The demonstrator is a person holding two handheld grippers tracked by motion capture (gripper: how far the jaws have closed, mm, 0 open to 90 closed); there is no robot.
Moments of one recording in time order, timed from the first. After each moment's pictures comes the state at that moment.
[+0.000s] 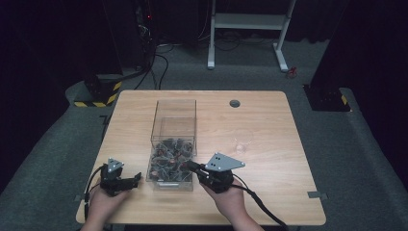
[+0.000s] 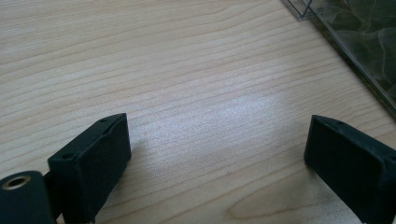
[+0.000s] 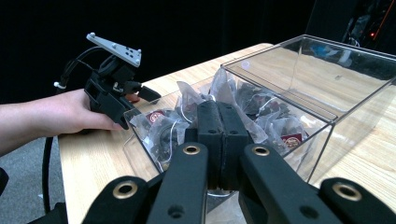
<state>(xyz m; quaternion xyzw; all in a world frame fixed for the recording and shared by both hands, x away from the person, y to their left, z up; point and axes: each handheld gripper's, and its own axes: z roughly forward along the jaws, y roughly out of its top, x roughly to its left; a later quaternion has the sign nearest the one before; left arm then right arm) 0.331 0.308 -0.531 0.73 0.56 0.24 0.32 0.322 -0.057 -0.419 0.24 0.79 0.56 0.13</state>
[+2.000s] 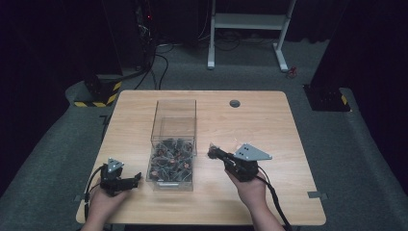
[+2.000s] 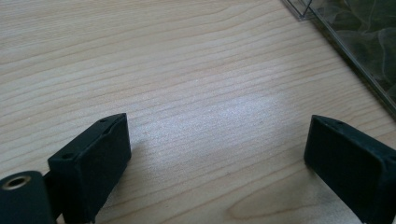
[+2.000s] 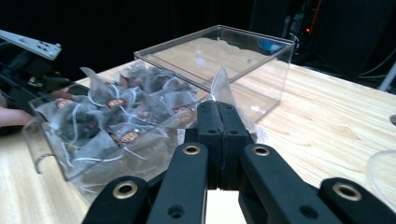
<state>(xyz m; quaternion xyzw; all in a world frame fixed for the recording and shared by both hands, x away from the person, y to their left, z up) 0.331 0.308 -0.531 0.73 0.56 0.24 0.32 0.356 -0.123 -0.428 0.30 0.77 0.54 0.19</state>
